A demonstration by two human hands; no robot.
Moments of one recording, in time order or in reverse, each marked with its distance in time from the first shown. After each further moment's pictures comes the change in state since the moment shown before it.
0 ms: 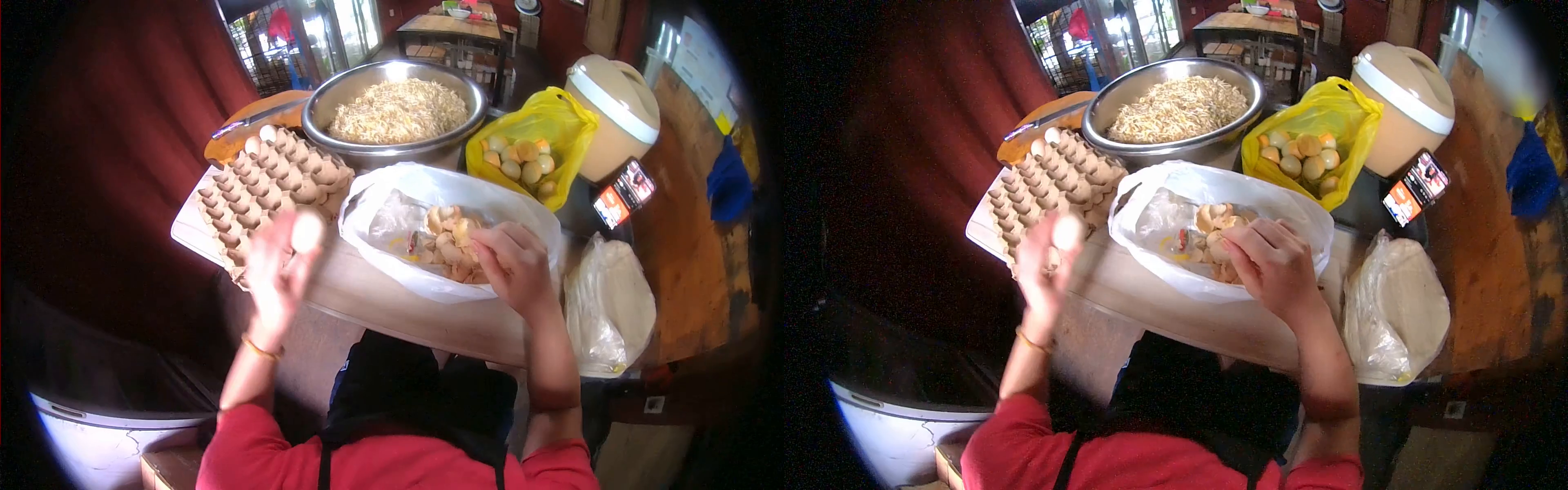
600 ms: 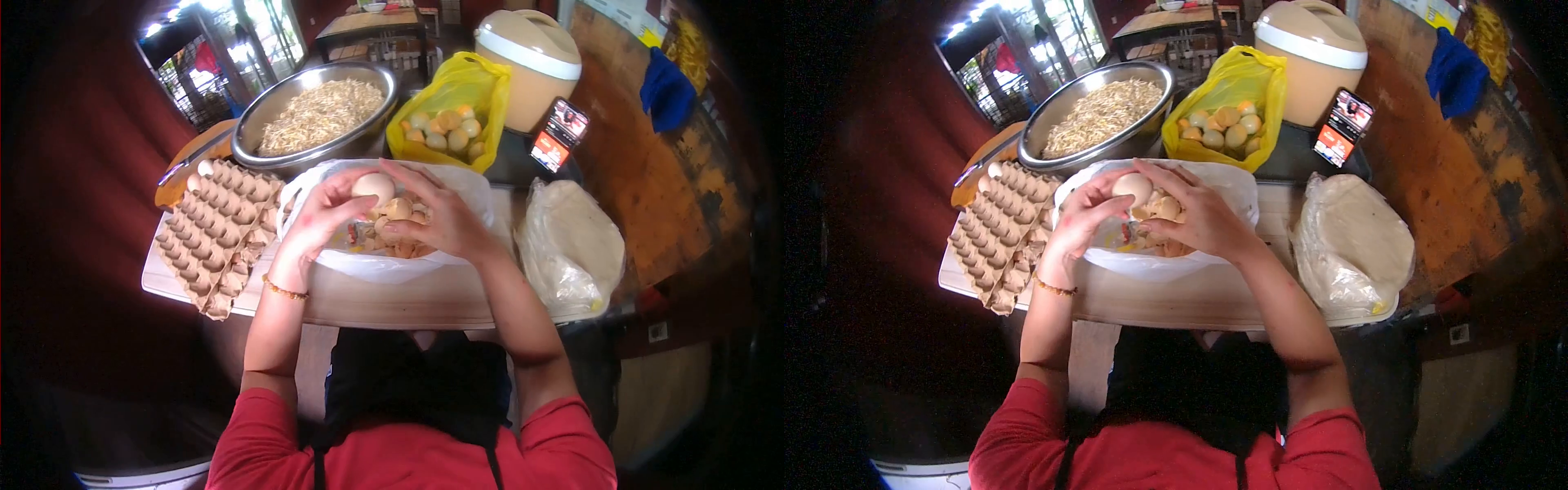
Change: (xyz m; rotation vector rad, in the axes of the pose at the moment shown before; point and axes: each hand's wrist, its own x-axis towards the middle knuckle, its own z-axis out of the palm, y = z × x) left_hand 0.080 0.082 0.103 -1.414 -0.768 -0.485; right_hand 0.002 0.018 0.007 0.368 0.000 0.110
